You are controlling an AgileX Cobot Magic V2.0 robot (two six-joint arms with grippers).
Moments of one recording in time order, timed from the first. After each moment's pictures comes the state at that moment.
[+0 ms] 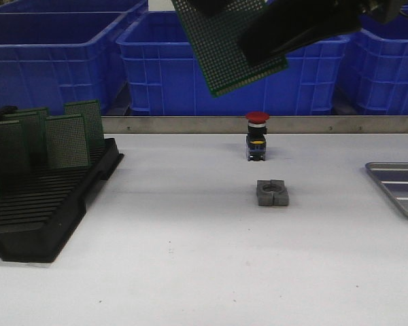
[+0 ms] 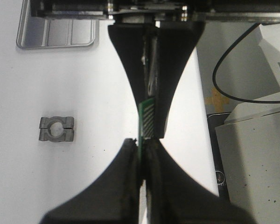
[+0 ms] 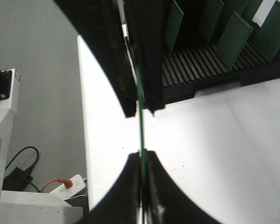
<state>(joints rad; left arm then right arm) -0.57 1.67 -1.62 -0.67 1.23 1.20 0.23 1.40 -0.94 1.17 0.97 -1.57</state>
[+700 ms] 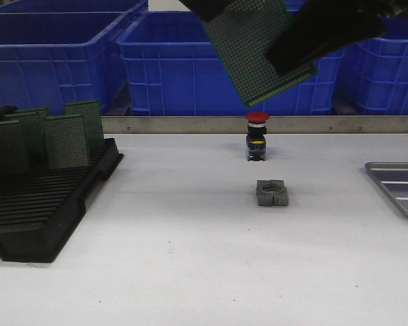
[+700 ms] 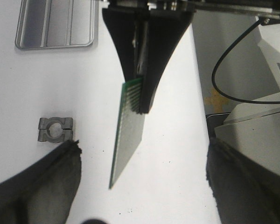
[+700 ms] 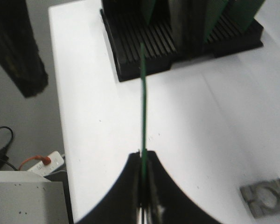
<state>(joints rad) -0.57 1.67 -1.62 -0.67 1.23 1.20 0.23 1.33 -0.94 0.97 0.89 -1.42</state>
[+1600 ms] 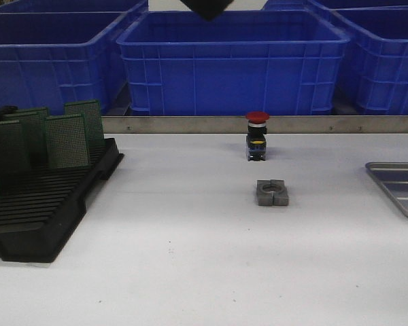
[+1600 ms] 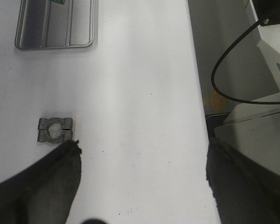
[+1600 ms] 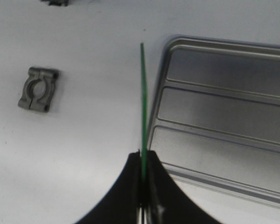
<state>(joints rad) -0.57 1.67 -1.62 -0.67 1.23 1.20 -0.29 1.58 -1.09 0.62 0.83 -0.64</state>
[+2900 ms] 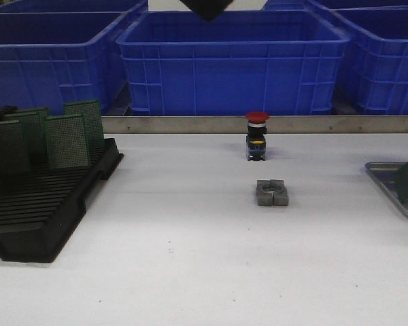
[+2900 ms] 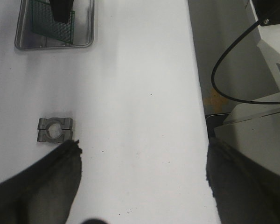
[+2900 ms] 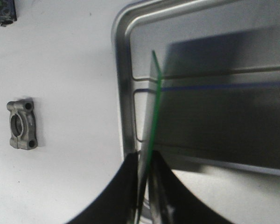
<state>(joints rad) -0.57 1.67 -1.62 -0.67 1.23 1.20 -0.38 1.95 -1.14 0.91 0.89 -0.73</state>
